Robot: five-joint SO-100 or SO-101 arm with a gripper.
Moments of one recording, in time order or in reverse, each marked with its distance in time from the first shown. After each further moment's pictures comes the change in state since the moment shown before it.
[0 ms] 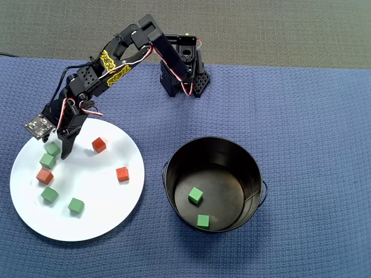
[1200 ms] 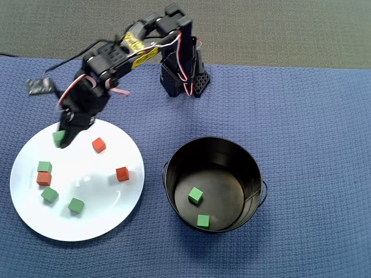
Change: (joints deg) arm -12.0 27.2 -2.8 25.3 52.2
